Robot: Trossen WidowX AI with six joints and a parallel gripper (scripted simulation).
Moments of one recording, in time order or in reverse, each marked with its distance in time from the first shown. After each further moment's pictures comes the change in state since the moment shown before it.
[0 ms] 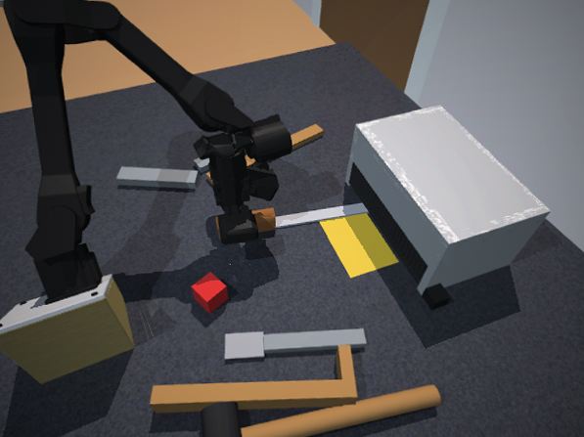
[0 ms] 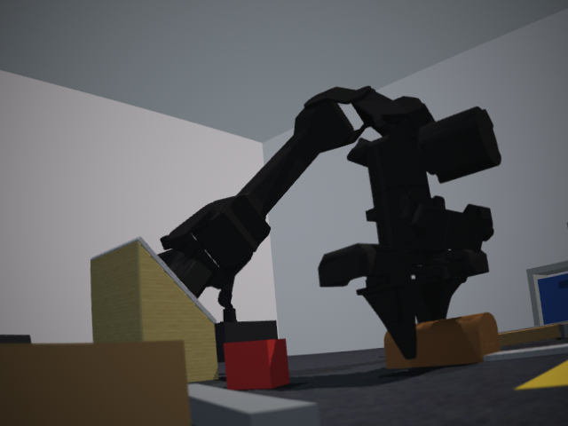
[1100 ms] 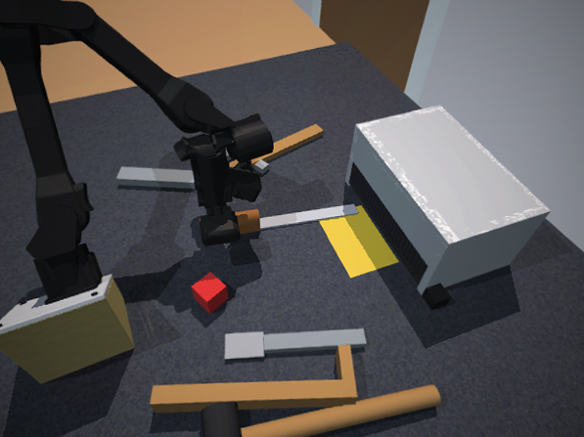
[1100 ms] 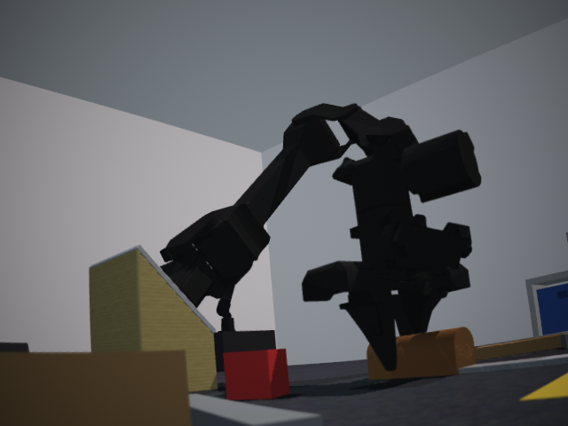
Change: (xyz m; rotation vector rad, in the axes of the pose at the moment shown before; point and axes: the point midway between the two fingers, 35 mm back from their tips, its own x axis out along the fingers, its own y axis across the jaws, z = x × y) arm 0.000 0.004 -0.029 0.012 0.001 0.000
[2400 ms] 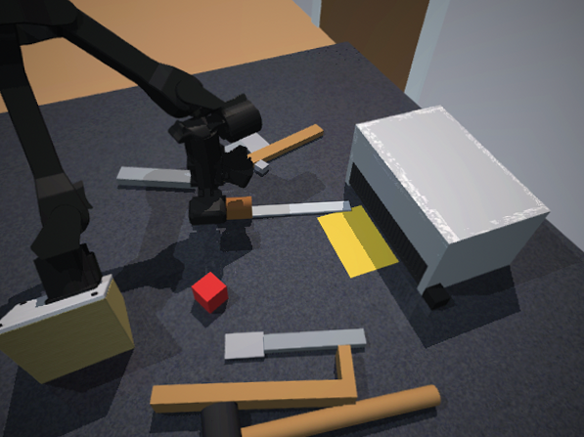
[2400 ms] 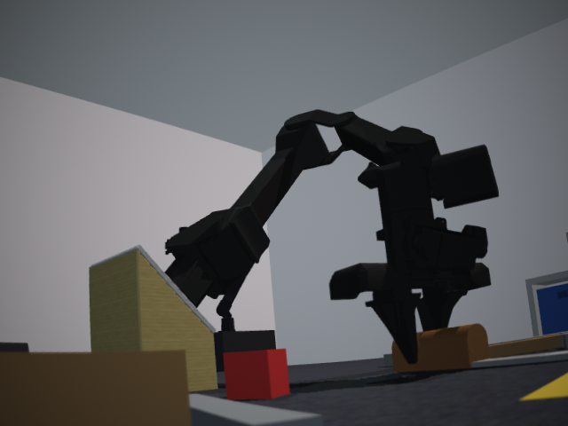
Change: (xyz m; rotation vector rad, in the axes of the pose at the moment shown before) arm -0.002 0.043 -0.007 0.112 0.007 -0.007
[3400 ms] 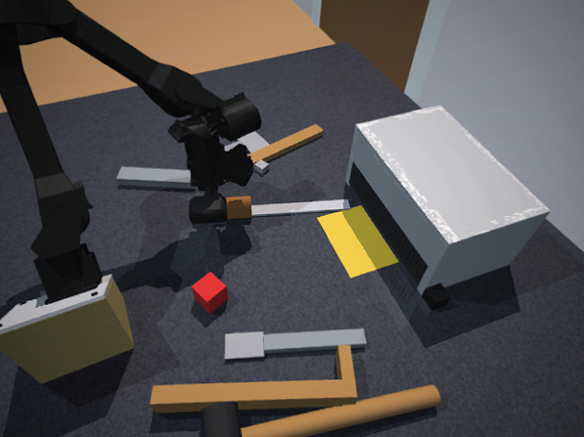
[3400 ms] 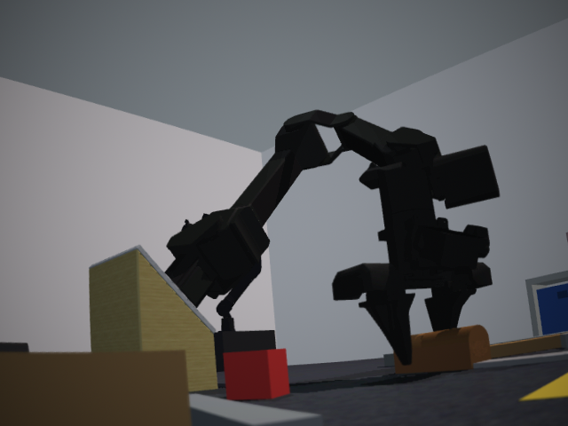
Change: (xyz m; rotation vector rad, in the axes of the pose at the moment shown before) arm 0.000 0.003 0.000 -0.009 -0.006 0.005
